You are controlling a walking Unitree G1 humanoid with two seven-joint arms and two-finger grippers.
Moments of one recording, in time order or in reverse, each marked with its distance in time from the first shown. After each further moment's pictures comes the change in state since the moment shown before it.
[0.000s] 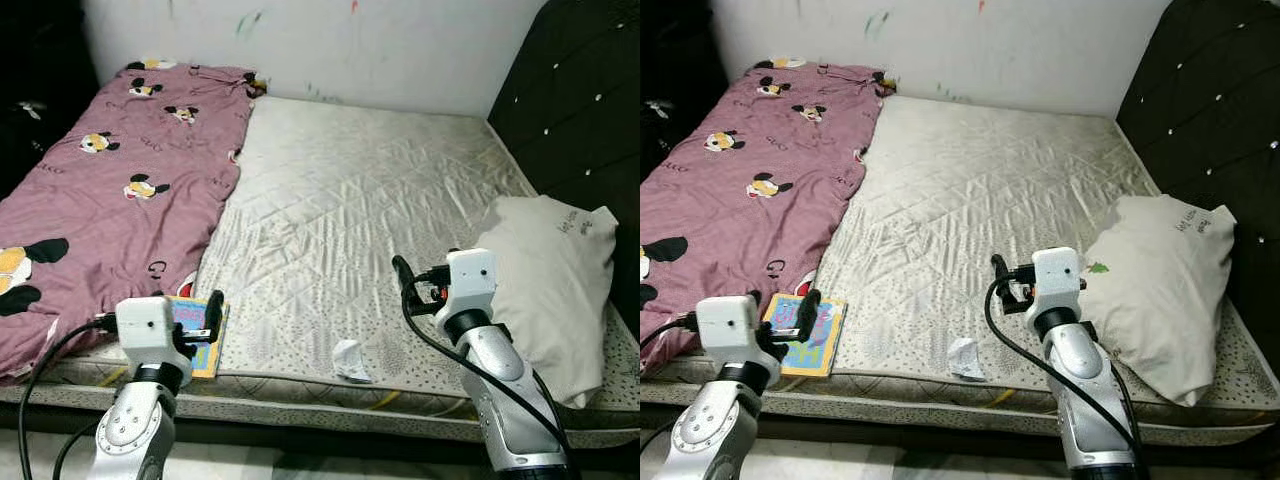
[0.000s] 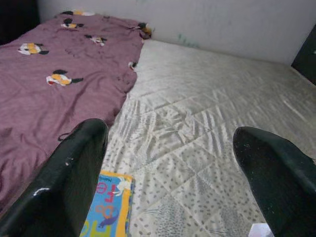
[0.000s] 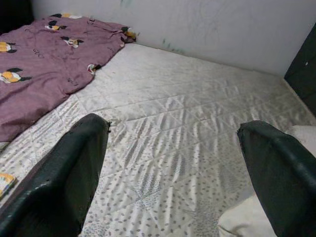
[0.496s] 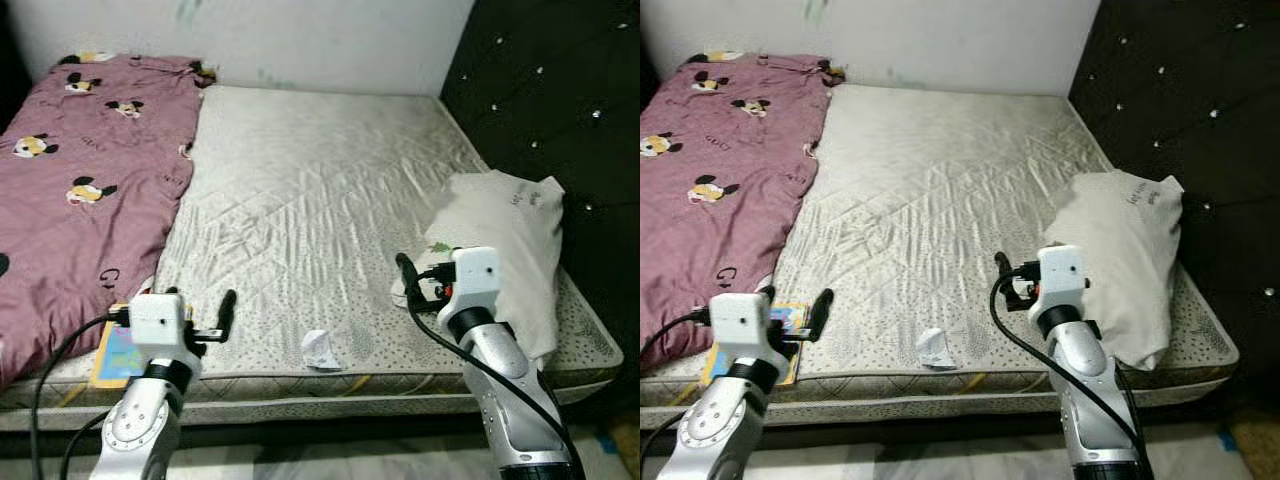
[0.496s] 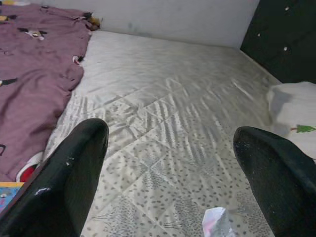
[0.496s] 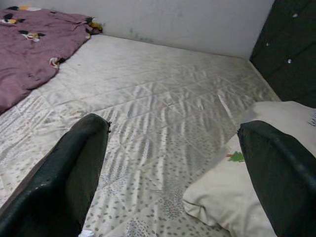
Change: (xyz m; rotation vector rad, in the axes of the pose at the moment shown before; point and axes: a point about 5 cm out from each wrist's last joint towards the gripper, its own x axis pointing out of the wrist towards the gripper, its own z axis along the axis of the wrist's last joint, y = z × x) left arm 0.002 -0.009 0.001 0.006 -0.003 -0.068; right arm 0.001 -0.004 0.002 0.014 -0.004 -0.004
